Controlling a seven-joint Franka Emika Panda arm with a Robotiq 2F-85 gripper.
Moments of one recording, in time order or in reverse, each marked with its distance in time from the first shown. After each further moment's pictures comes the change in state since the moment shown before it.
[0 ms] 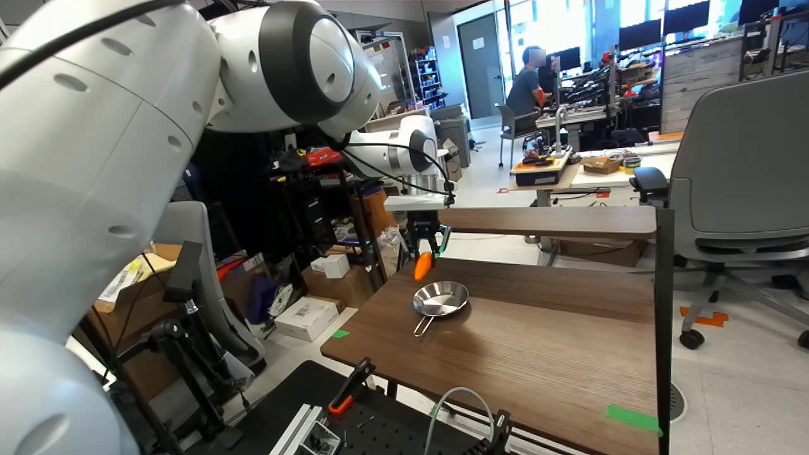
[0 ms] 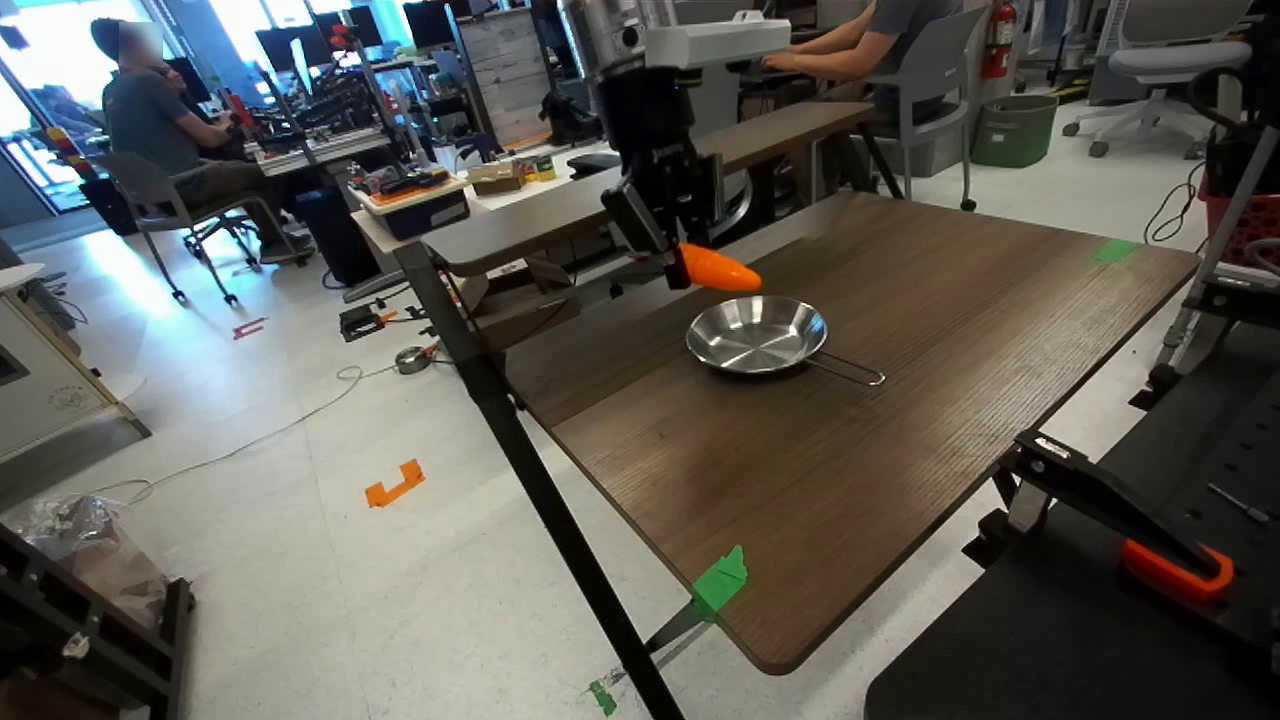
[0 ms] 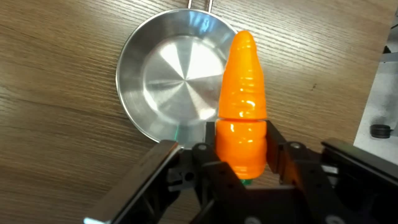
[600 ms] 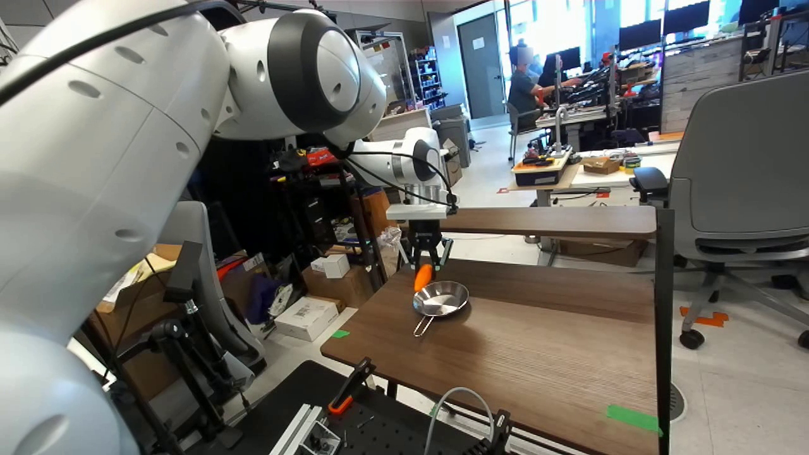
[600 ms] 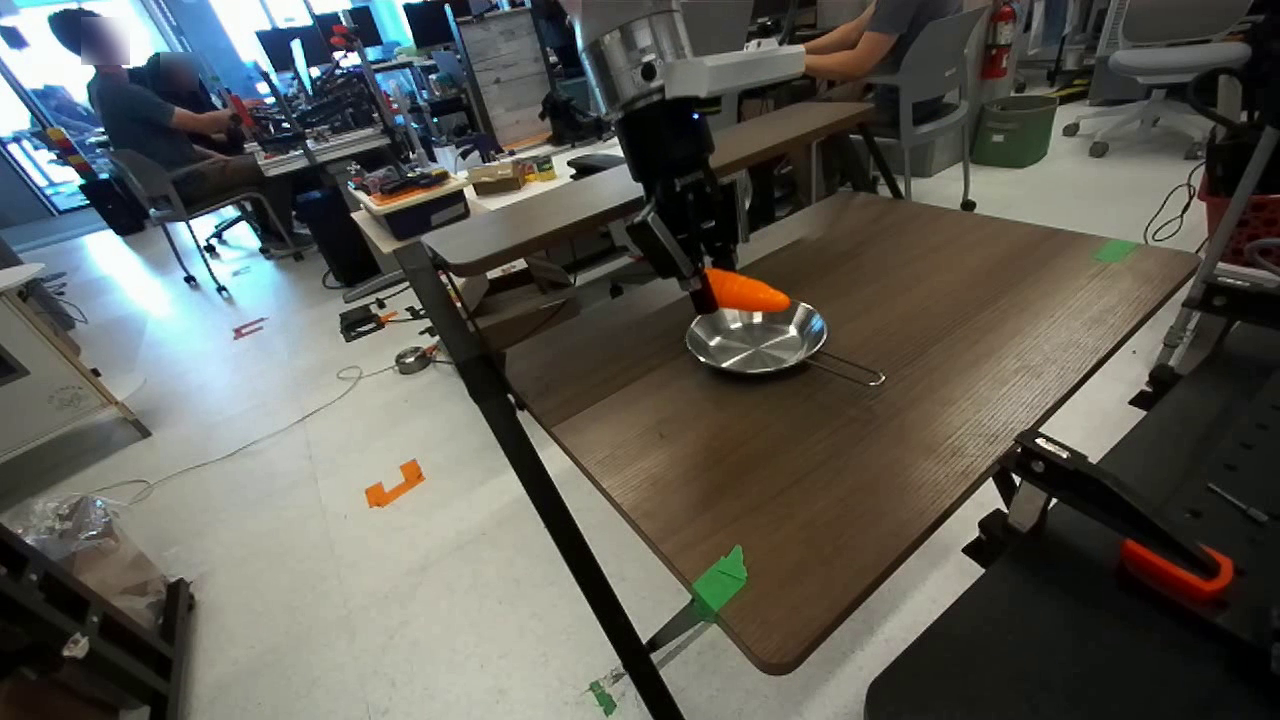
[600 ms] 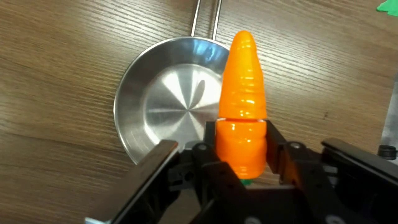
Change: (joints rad) arm -0.003 0.033 -0.006 0.001 0.000 -0.051 -0.001
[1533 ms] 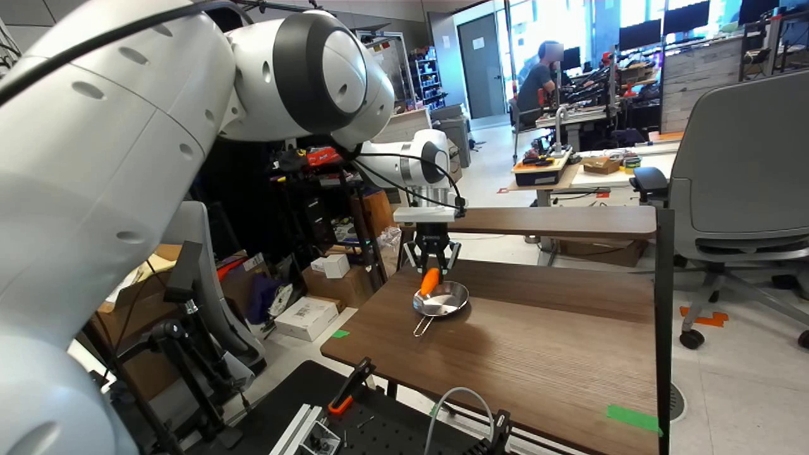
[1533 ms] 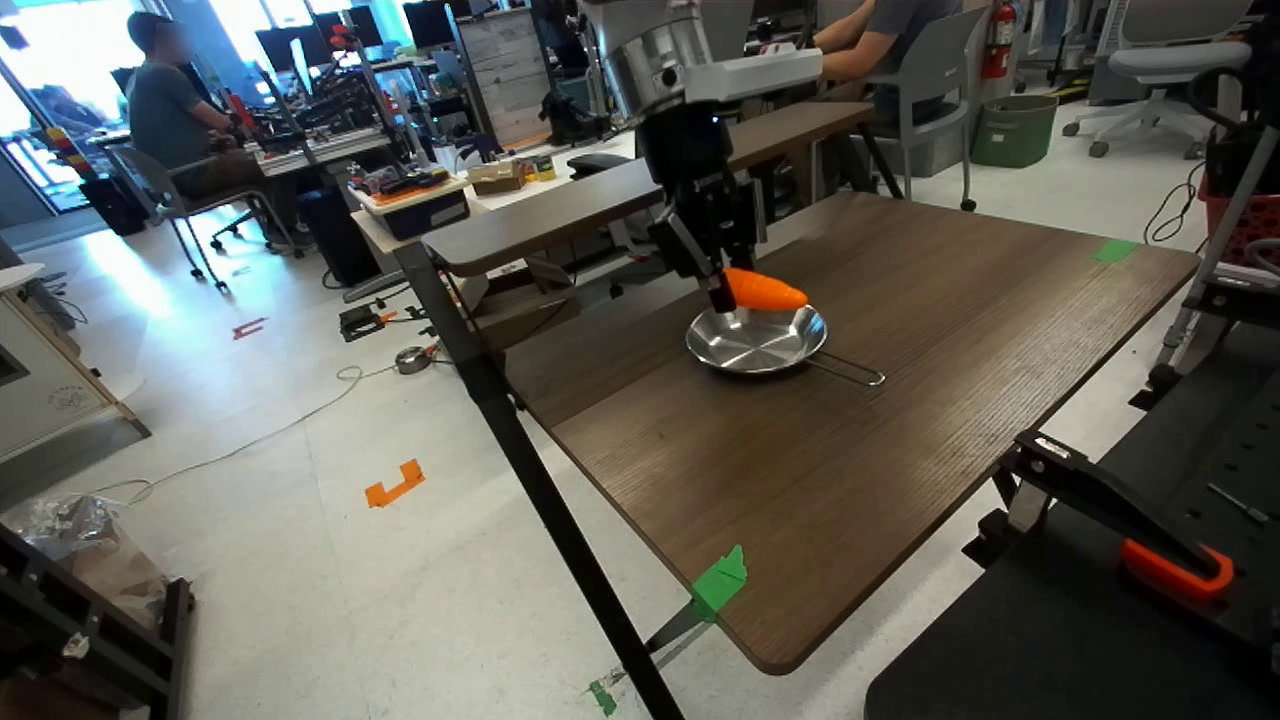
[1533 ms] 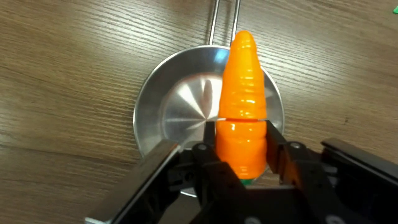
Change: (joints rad) arm -0.022 0.009 -0.007 0.000 0.000 -0.010 0.000
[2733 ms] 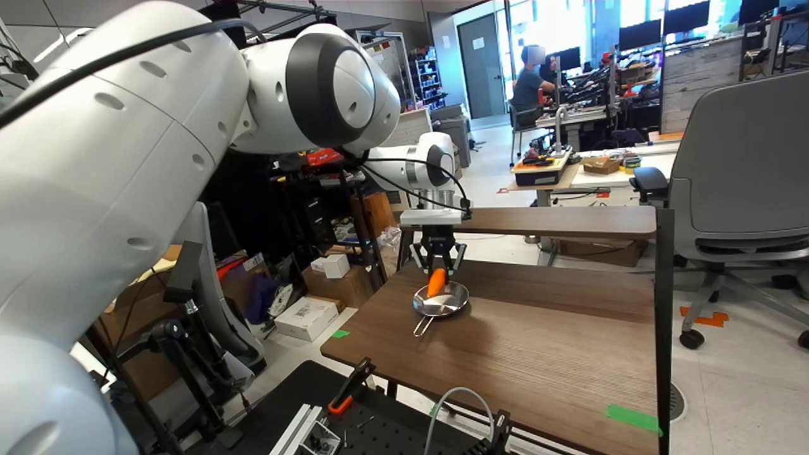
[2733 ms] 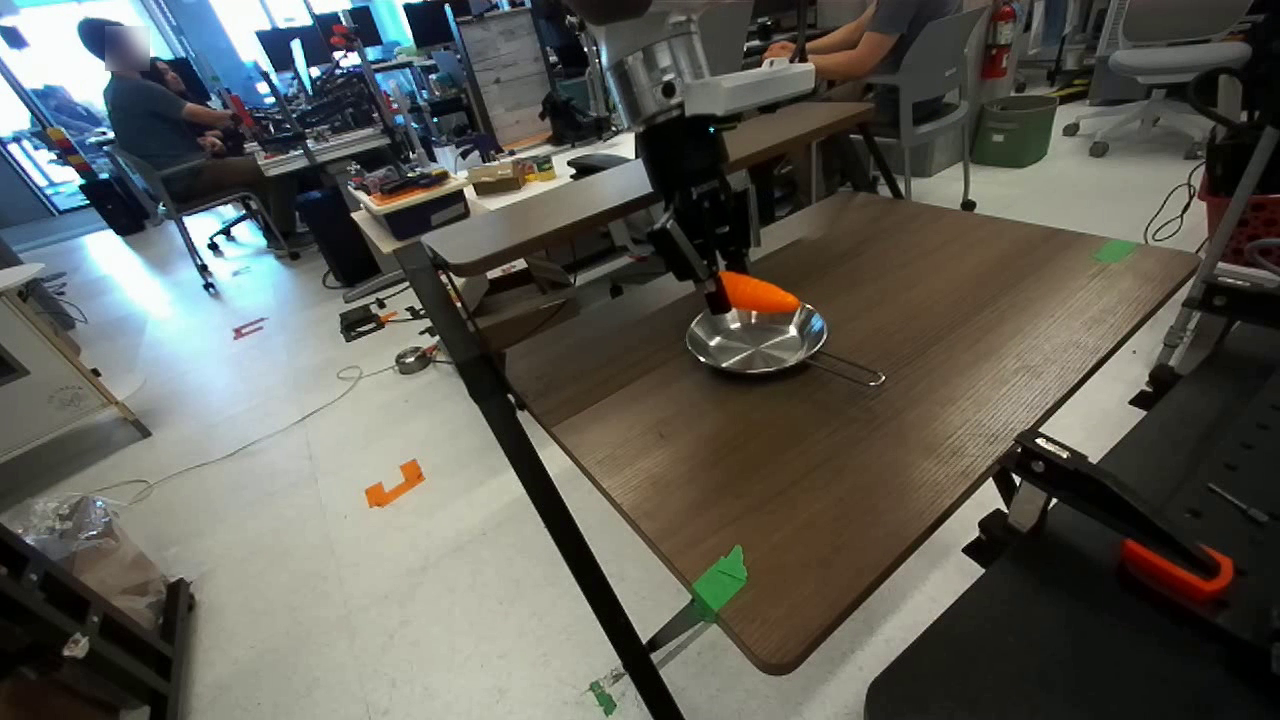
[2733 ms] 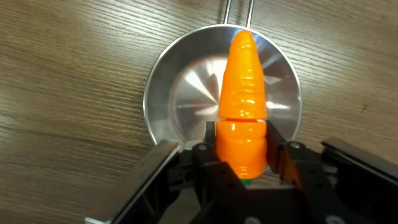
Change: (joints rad) arm 0.000 0.054 -0.011 0.072 -0.003 0.000 -0.025
